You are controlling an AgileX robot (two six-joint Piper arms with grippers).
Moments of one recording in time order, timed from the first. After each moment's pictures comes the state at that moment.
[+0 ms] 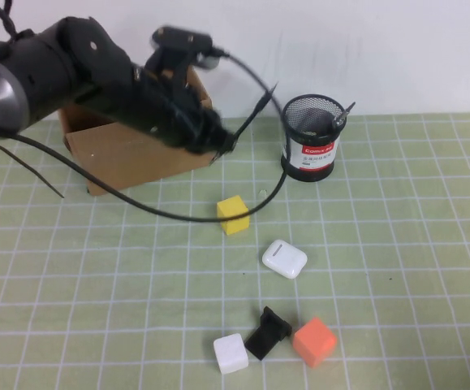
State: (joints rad) right arm -0.08 -0.03 -0.01 -0.11 0.35 0.10; left arm -0.42 1.89 -1.56 -0.59 0.75 0.70
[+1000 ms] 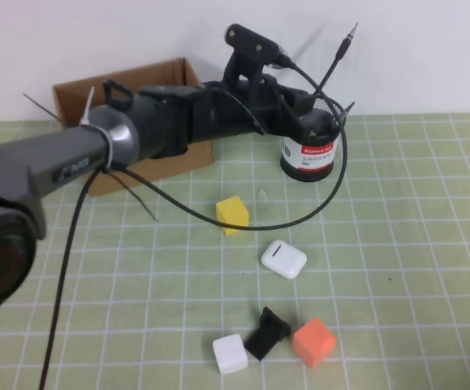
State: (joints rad) right arm -0.08 -0.03 -0.01 -0.11 0.35 0.10; left arm -0.53 2.18 -1.69 -1.70 0.43 1.85
